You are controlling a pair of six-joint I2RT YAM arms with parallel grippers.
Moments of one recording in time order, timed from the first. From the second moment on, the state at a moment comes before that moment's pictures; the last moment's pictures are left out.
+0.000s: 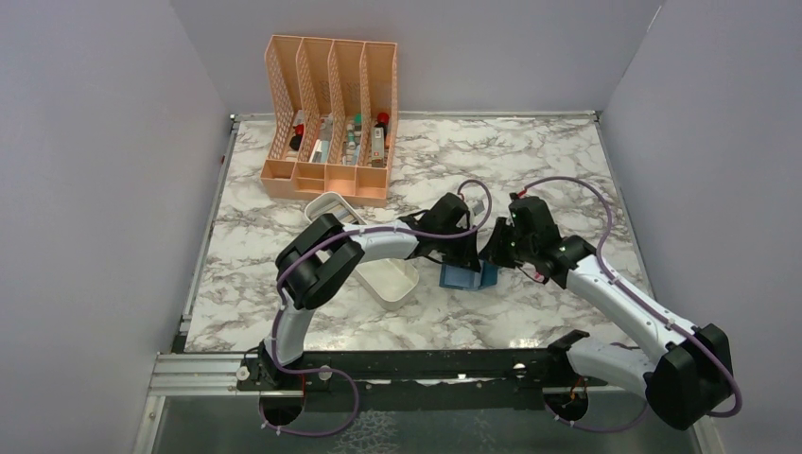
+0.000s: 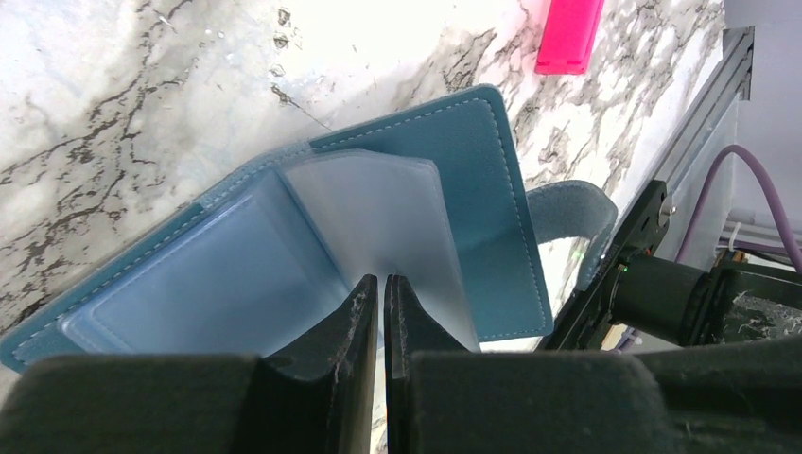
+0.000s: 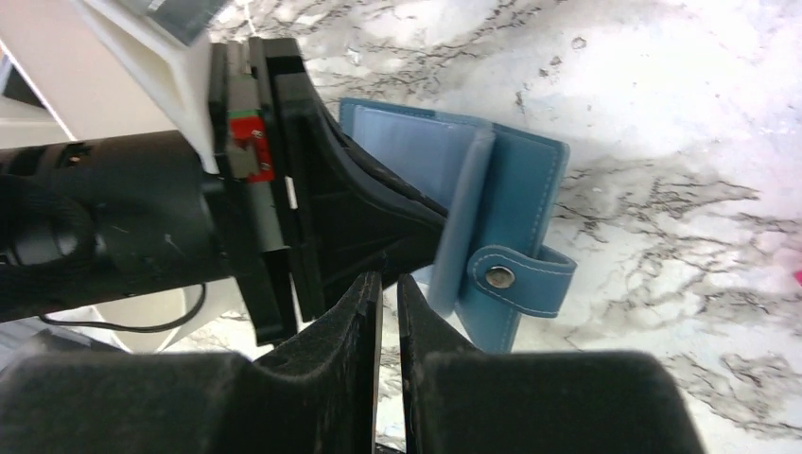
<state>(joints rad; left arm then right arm) -0.90 2.03 1.29 -0.02 0.42 -0.65 0.48 1.07 0.73 -0.50 -0.03 0.63</state>
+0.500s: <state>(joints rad) -0.91 2.03 1.30 -0.02 0.41 -0.64 0.48 1.12 0.64 -0.43 -0.04 0.68</state>
